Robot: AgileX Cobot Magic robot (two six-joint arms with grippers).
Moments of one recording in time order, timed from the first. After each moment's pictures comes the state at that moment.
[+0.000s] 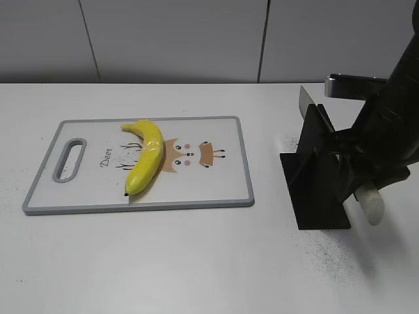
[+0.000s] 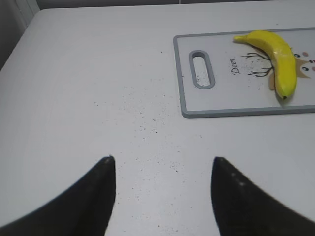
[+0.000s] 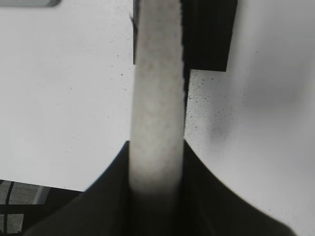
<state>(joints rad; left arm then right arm) -0.01 0.00 -0.47 -0.08 1.09 0.14 0.33 1.64 -1.06 0.17 1.01 0.21</state>
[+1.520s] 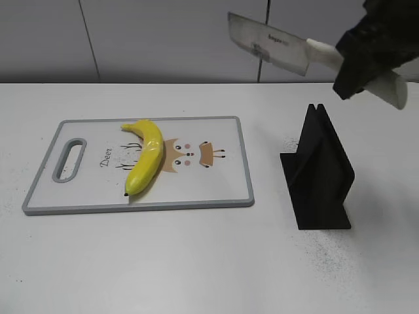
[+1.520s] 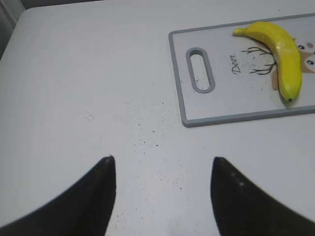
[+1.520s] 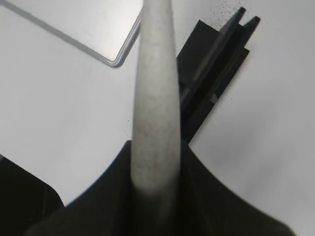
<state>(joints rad) -0.01 0.36 -0.55 -0.09 0.92 0.22 0.33 1.59 -1.44 0.15 1.20 -0.25</state>
